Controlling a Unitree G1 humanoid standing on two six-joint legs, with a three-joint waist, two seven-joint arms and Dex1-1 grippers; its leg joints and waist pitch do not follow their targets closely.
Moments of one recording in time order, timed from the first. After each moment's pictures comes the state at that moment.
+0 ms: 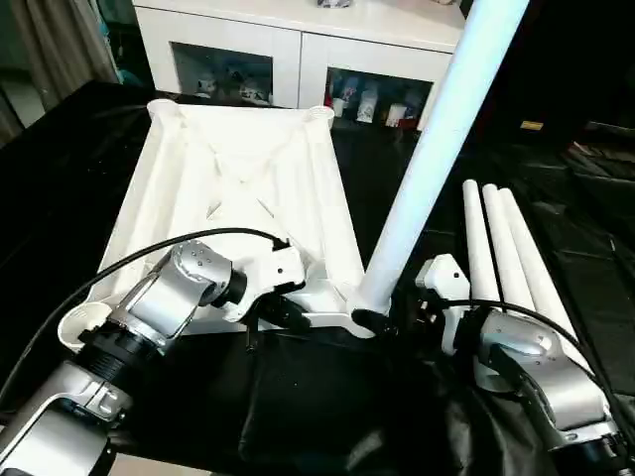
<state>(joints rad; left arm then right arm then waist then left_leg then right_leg) -0.62 0.51 -0.47 0.31 0.00 0.40 -1.25 -0.18 -0.38 0.16 0.05 0.23 0.25 0.81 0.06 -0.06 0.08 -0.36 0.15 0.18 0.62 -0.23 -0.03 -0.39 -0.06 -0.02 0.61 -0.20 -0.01</state>
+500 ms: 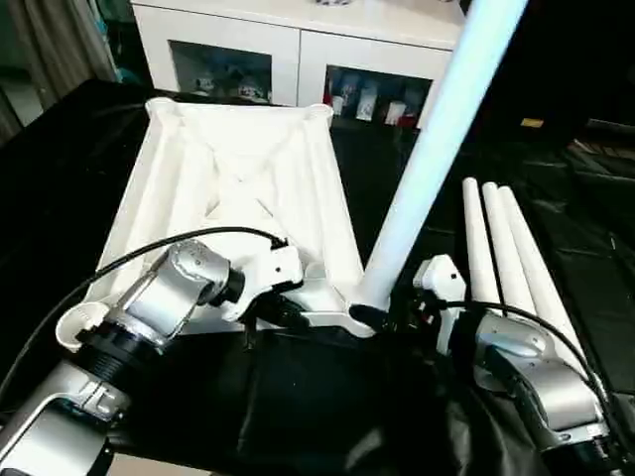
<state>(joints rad) -0.62 0.51 -0.46 0.31 0.00 0.41 -1.26 -0.17 -0.33 0.15 0.08 0.24 0.21 0.81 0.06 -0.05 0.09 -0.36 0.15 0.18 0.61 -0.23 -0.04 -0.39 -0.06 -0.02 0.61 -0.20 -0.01</state>
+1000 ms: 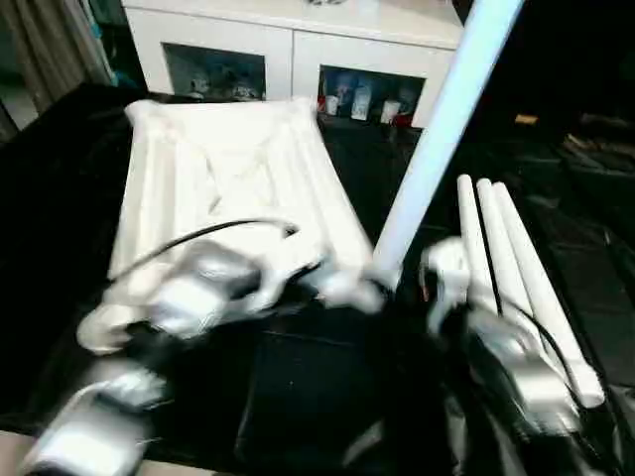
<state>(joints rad) -0.70 0.22 -0.38 0.50 0.04 0.50 -0.86 -0.33 -0.15 0.02 0.36 0.19 0.14 0.43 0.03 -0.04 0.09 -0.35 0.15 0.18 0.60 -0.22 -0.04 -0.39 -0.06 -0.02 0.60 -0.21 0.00</state>
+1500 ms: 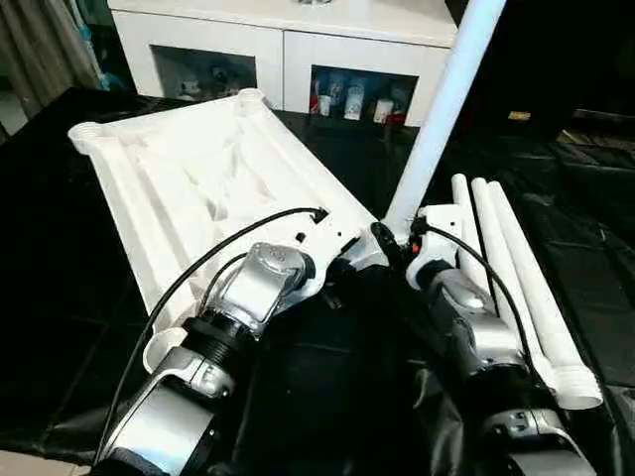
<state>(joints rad) -0.72 0.08 -0.32 0.54 0.09 0.57 -0.64 -0.51 -0.04 -0.05 0.59 0.16 0.09 0.24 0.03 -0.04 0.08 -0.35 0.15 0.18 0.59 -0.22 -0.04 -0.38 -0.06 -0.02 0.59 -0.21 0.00</state>
